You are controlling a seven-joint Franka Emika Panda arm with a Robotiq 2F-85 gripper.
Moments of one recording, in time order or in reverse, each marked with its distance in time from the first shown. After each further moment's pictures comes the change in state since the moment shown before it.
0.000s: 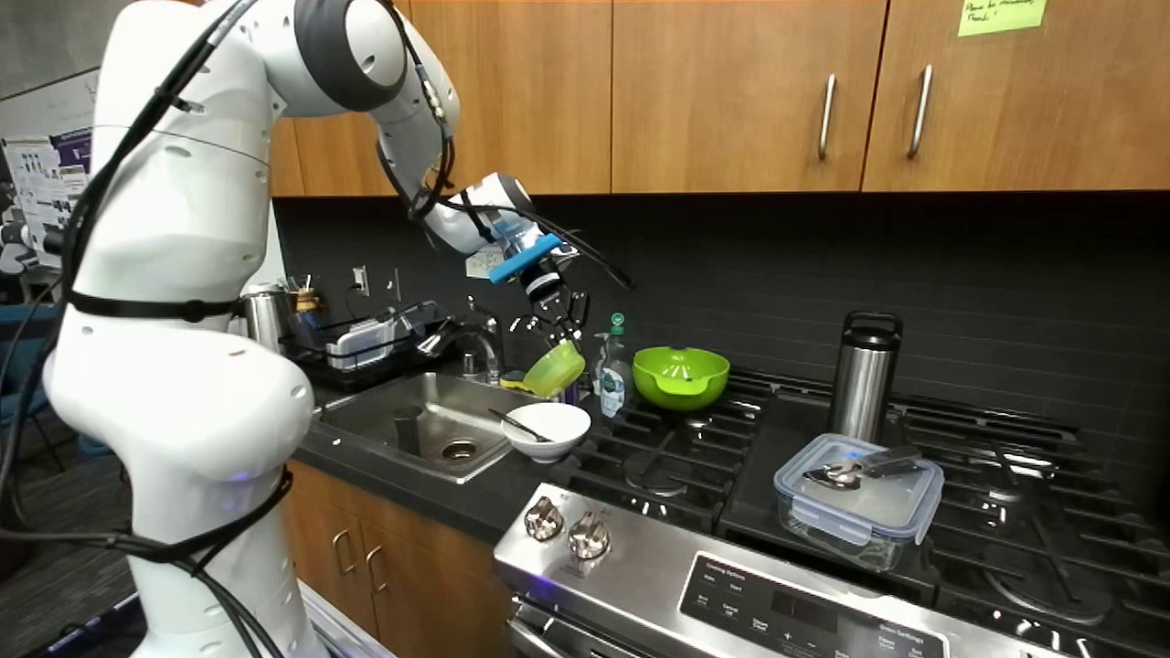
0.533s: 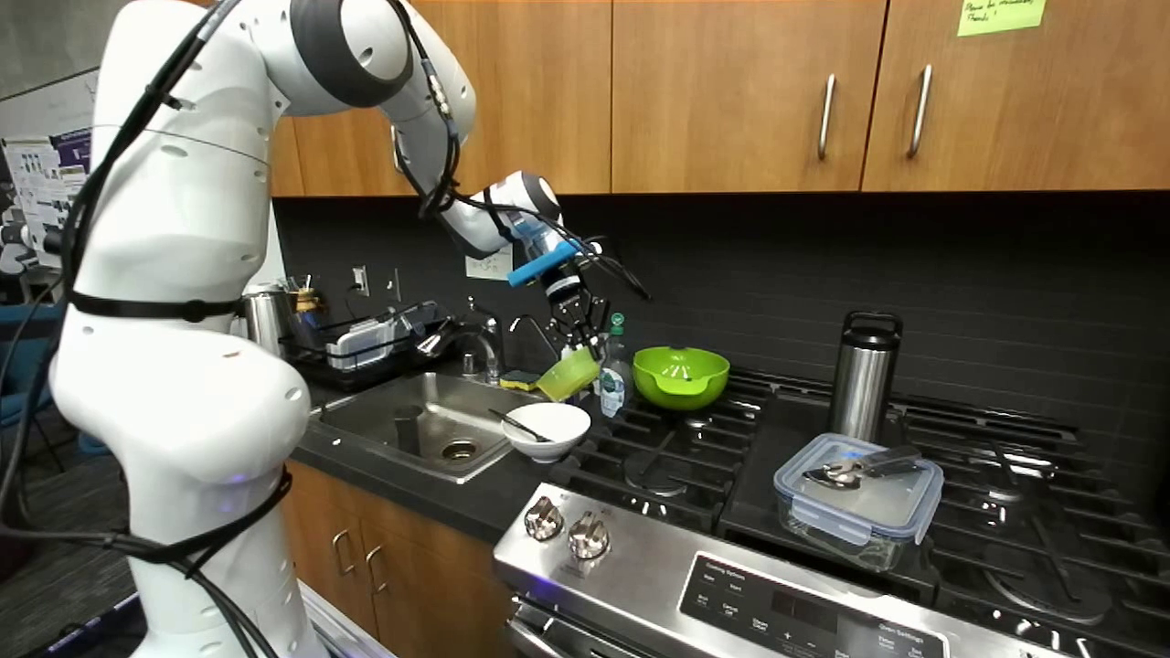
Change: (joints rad) arm -0.038 -0.004 -0.057 0.000 0.076 0.086 0.000
